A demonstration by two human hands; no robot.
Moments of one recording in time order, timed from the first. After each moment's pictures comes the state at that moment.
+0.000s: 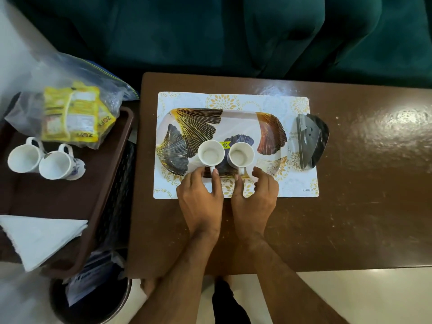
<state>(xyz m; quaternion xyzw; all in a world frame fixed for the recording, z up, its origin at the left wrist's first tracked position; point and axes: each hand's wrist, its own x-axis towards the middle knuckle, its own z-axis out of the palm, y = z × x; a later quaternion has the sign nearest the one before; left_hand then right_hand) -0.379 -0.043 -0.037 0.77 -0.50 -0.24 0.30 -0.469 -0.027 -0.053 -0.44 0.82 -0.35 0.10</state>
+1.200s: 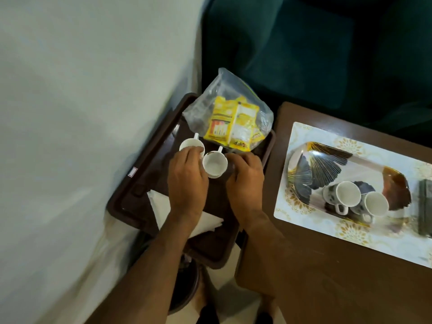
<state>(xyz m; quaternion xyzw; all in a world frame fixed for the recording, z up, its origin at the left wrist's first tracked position) -0.029 -0.085 -0.002 0.77 -0.54 -0.11 0.31 -0.148 -0.106 -0.011 -0.68 0.63 -0.28 0.24</state>
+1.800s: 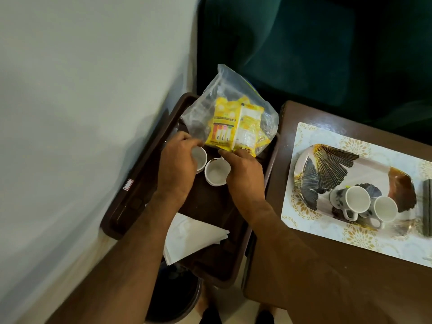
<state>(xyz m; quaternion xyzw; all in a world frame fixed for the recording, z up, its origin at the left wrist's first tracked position) 0.022 -0.147 -0.022 0.73 -0.60 -0.20 0.27 -0.132 -0.151 -0.029 -0.73 0.63 -0.13 0.23</state>
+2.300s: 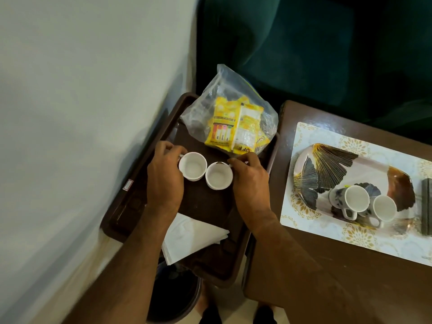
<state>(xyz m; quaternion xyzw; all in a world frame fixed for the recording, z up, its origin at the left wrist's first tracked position) 0.037 -0.117 -0.035 0.78 -0.54 -0.18 0.26 -0.144 -0.134 -0.025 -0.73 0.63 -0.19 0.20</state>
